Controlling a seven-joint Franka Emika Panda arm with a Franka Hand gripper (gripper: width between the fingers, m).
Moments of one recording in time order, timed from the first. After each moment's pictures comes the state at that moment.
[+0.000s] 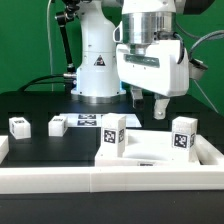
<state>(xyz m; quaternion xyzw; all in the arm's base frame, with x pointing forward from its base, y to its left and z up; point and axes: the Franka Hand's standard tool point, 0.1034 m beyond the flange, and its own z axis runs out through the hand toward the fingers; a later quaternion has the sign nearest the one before) 0.541 0.052 0.082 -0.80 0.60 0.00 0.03</state>
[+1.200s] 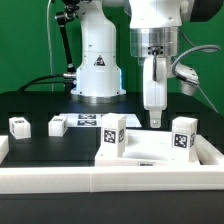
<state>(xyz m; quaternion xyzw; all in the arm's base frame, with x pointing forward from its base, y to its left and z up) 0.507 0.077 0.055 -0.63 0.78 0.03 0.01</state>
